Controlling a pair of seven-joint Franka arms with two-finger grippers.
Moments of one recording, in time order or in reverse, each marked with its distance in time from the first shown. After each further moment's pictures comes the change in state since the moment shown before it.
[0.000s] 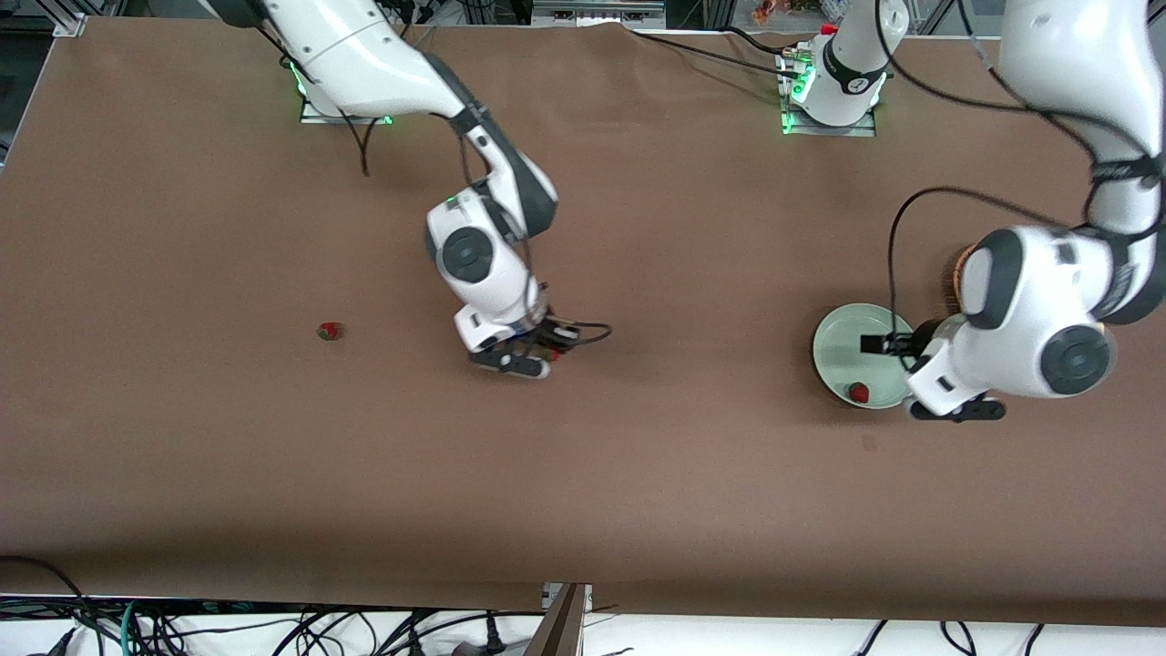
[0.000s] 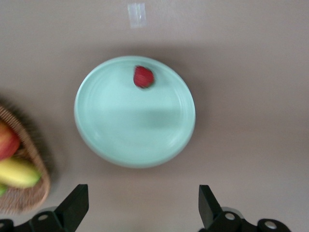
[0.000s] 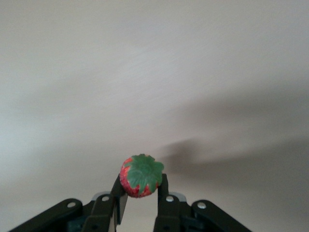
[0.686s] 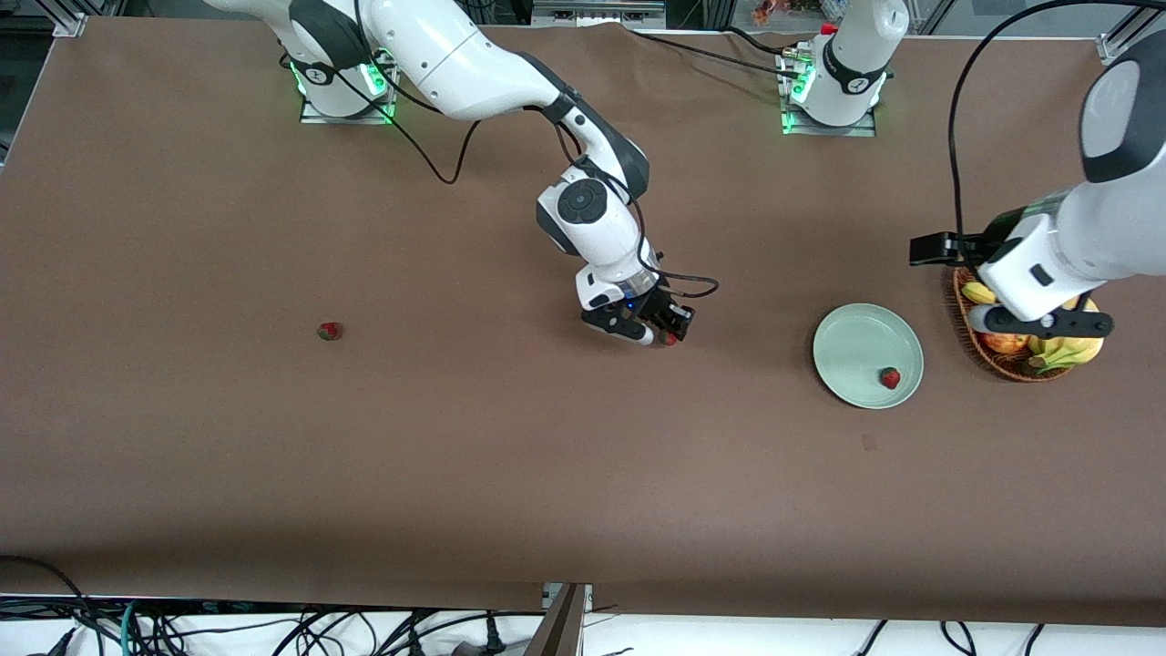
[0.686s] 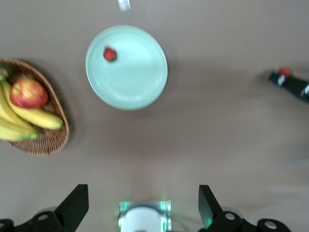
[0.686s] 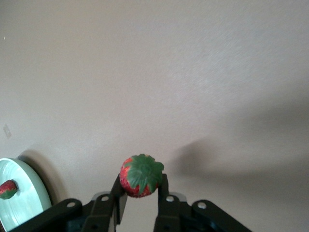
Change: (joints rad) left arm -0.031 -0.150 -0.029 0.151 0.000 -0.320 -0.005; right arm 0.193 0.269 -0.012 0.348 0.000 0.190 0.299
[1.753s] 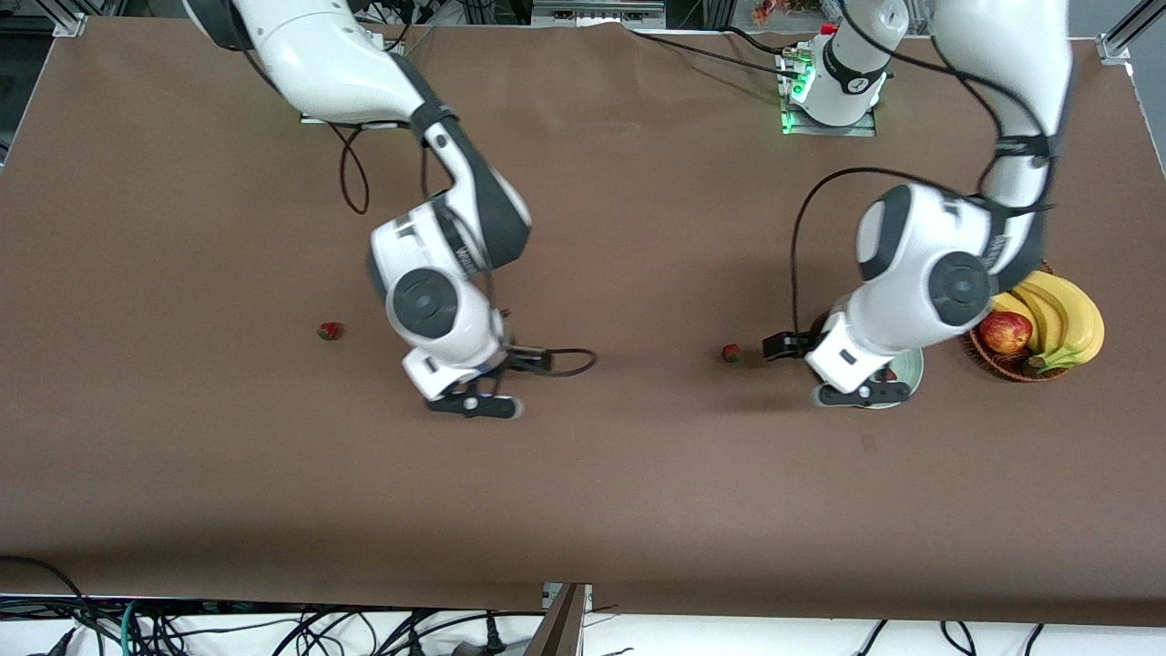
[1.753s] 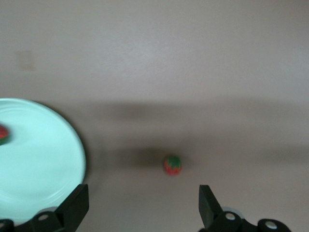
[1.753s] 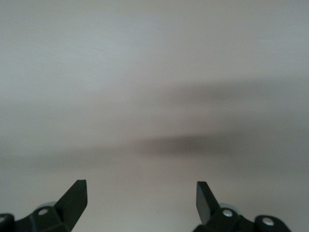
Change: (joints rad) left arm -0.160 0.135 -0.011 -0.430 -0.127 0.913 -0.207; right arm -0.321 -0.220 -0.131 0.080 -0.022 -0.934 -0.726
